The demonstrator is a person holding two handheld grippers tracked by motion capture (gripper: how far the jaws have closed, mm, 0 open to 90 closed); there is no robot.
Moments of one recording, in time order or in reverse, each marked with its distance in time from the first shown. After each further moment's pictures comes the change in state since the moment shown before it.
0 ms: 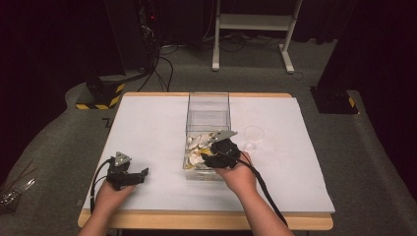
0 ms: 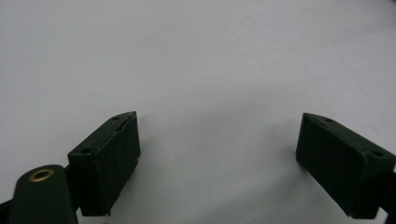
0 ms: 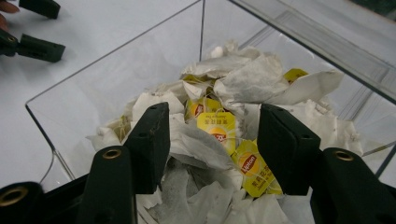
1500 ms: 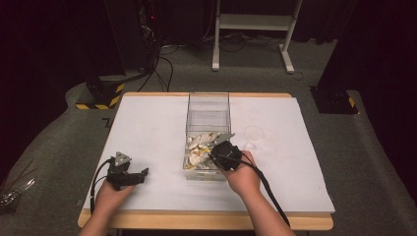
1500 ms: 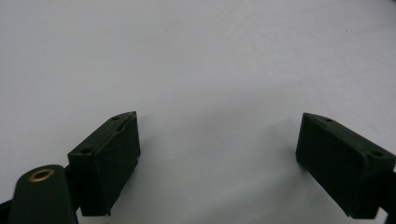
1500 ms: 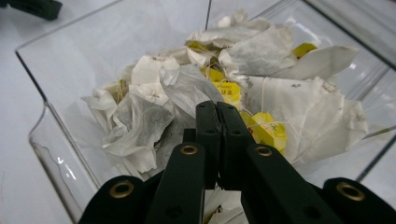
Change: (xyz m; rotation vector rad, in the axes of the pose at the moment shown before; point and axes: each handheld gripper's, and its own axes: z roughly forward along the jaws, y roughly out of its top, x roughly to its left) left arm 0.000 0.000 0.000 -0.003 0.002 0.000; right arm -0.002 -0.007 -0.003 0.067 0.009 -0.079
